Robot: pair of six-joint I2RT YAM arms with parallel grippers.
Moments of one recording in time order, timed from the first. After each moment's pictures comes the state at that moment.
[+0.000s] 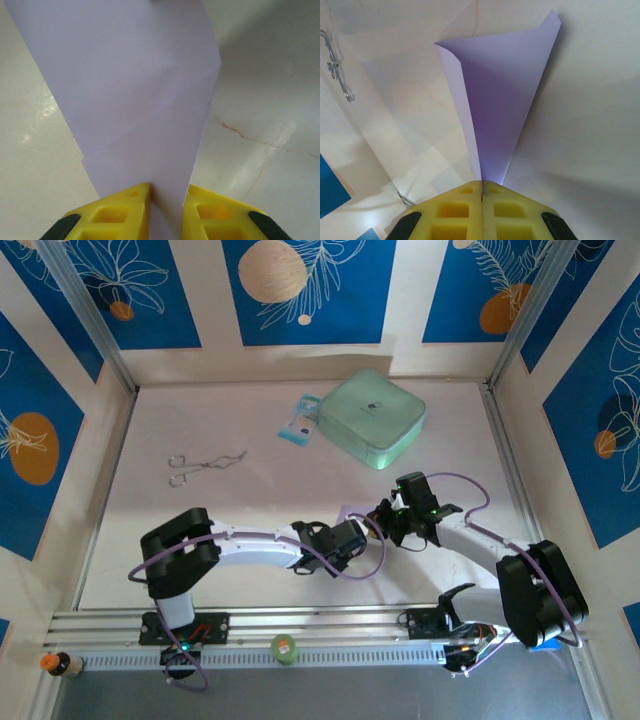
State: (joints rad) left arm -1.22 1.78 1.05 -0.40 -0.23 -0.31; right arm 0.40 1.25 0.50 -0.23 -0.53 1.13
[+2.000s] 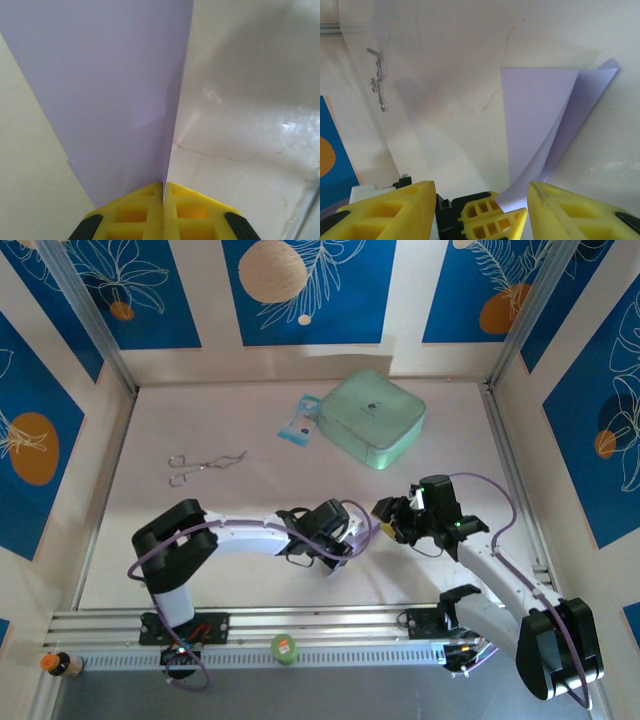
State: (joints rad) left arm -1.06 1.77 0.95 -0.18 0.26 -0.39; right arm 0.30 0.96 0.46 -0.35 -0.52 1.07
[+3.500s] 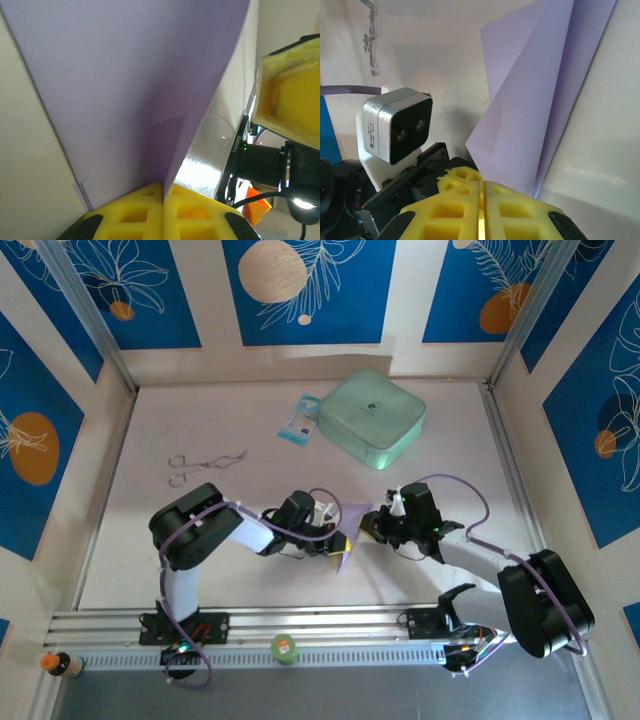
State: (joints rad) left arm -0.85 1.93 0.69 0.60 0.69 -1.00; right arm 0.41 1.20 0.35 0.07 -0.55 1.01
